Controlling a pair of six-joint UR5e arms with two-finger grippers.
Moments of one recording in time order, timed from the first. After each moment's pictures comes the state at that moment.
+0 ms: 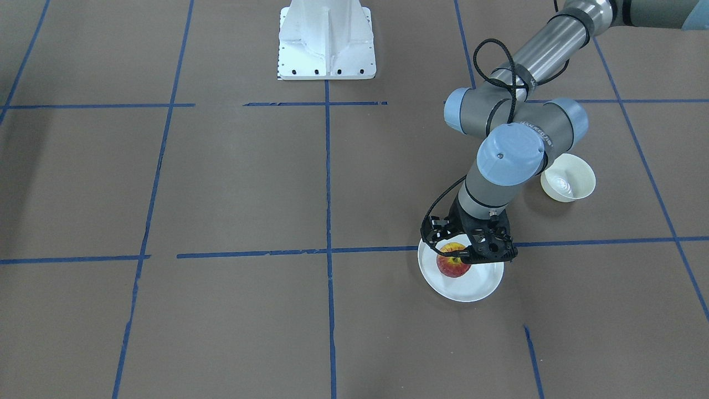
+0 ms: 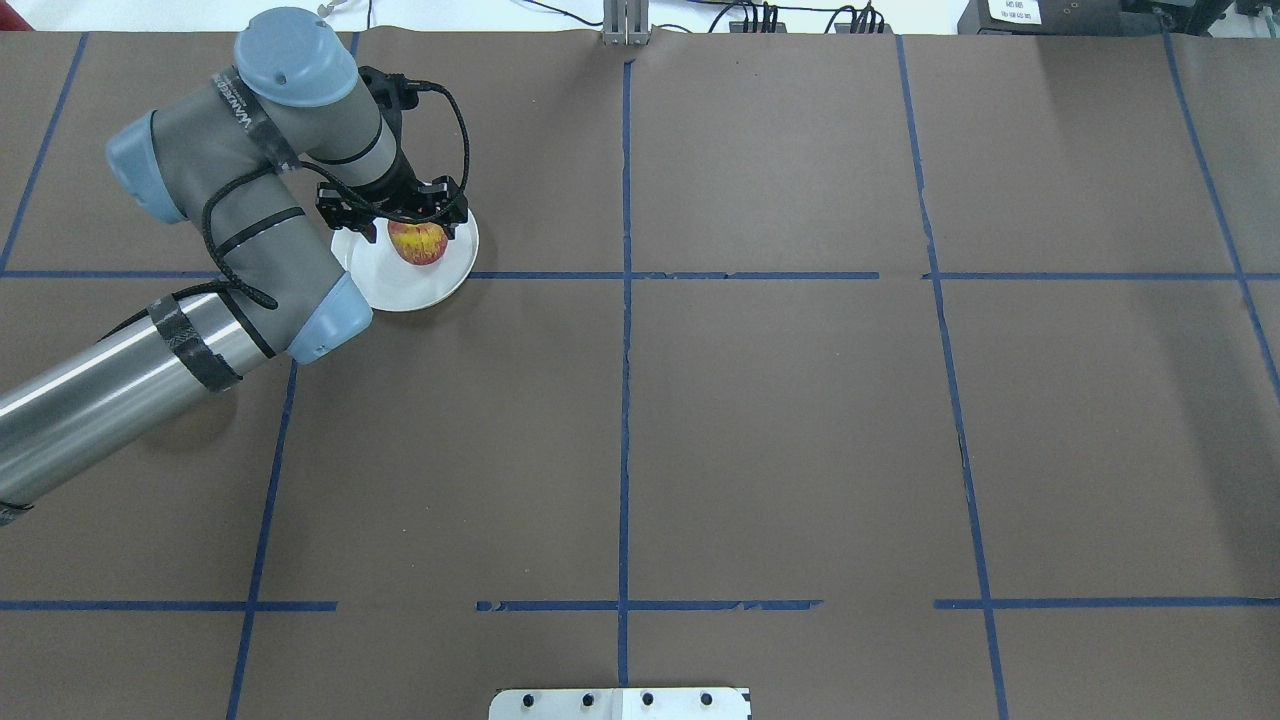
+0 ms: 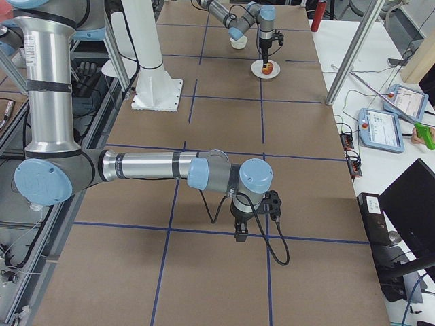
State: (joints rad) left arm -0.83 -2.26 -1.35 -1.78 -2.04 -1.00; right arm 1.59 -1.59 1.65 -1.76 2.32 -0.16
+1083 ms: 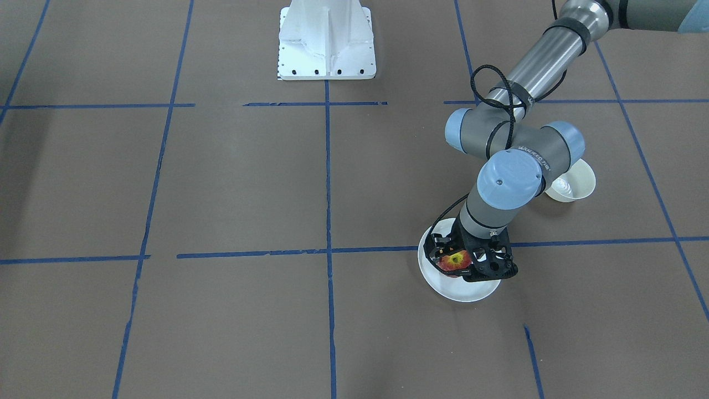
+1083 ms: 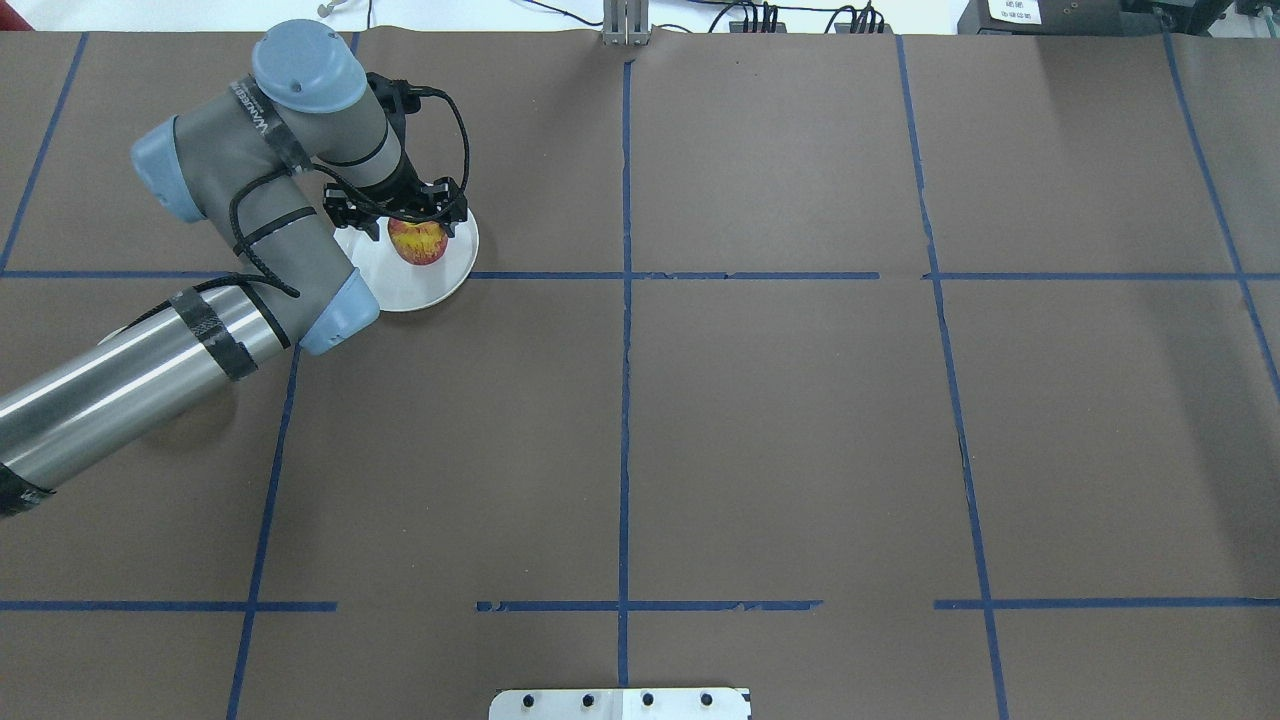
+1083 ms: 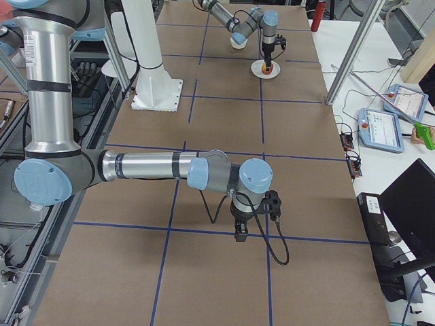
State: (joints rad) left arm -0.83 -2.29 -1.22 -1.87 -2.04 -1.00; right arm 1.59 -1.59 1.65 -1.76 2.32 -0.16
